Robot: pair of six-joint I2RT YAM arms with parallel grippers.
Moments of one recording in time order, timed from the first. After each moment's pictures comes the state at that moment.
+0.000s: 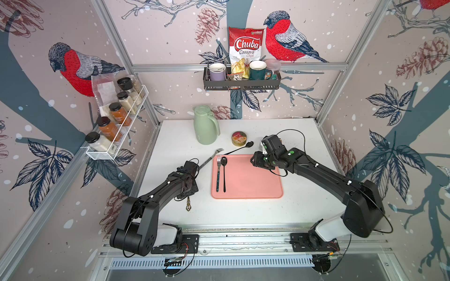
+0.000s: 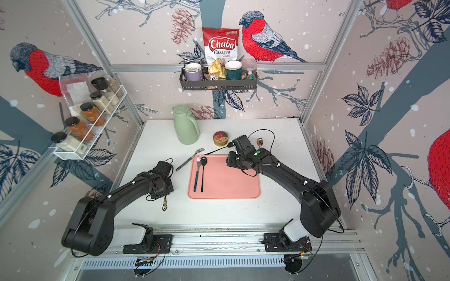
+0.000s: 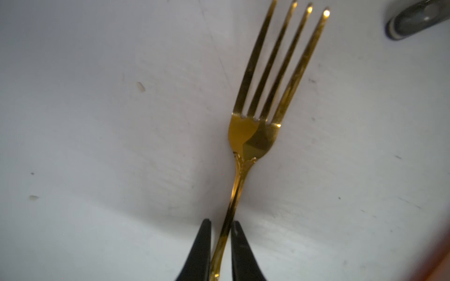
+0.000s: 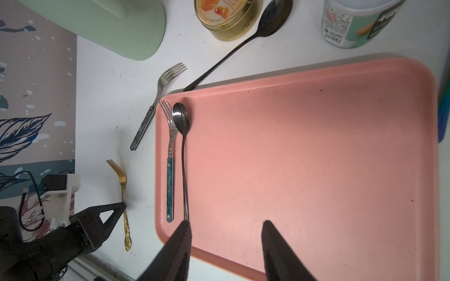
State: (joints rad) left arm -0.24 1.36 0.64 -0.66 -0.18 -0.63; right arm 0.68 1.51 1.19 -0.59 -0.09 0.71
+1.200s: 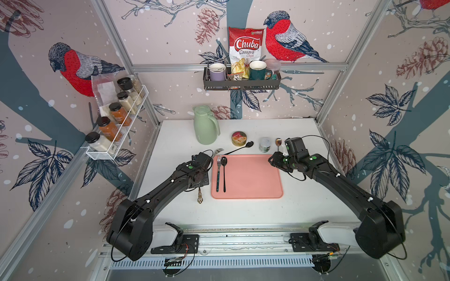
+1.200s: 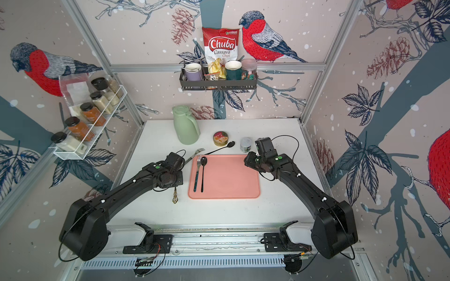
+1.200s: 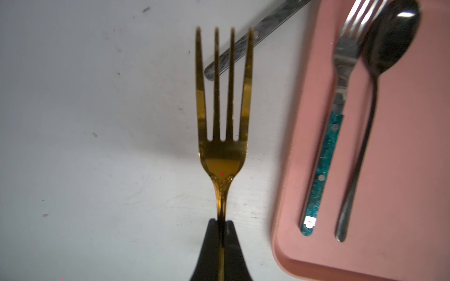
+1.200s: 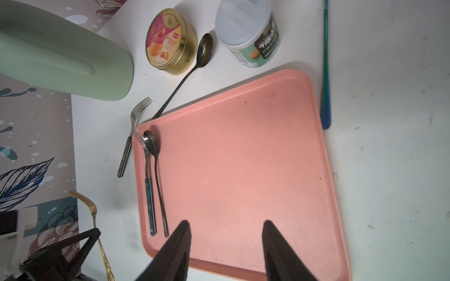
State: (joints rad) left arm -0.50 1.32 0.91 -0.84 -0.23 -0.61; right arm 0.44 1.29 0.99 -0.59 -0.14 0.69
